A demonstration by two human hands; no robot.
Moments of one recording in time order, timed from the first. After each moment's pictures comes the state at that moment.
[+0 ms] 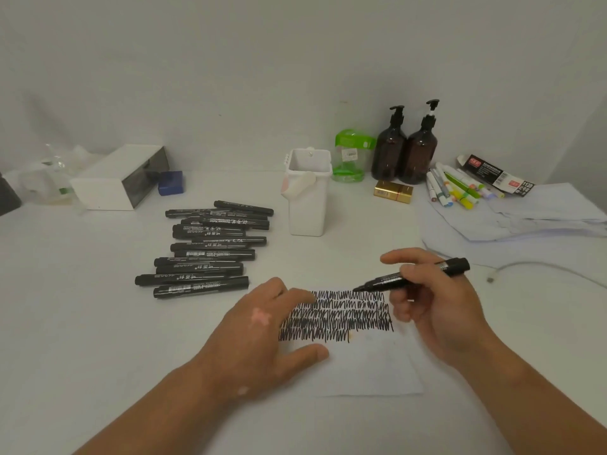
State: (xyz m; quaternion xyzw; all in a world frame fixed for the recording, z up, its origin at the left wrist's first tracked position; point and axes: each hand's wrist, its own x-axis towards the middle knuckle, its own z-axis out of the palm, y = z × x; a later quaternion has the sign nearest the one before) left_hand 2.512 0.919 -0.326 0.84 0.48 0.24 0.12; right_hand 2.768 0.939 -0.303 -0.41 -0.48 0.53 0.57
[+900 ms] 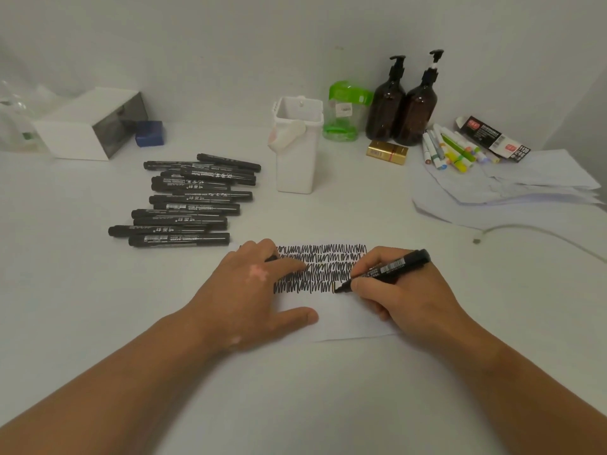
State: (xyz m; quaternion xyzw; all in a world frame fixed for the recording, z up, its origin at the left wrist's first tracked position) left_hand 2.523 0.920 -0.335 0.83 0.53 0.13 0.08; right_hand 2.767 0.916 -0.331 -0.57 -0.64 0.37 0.37
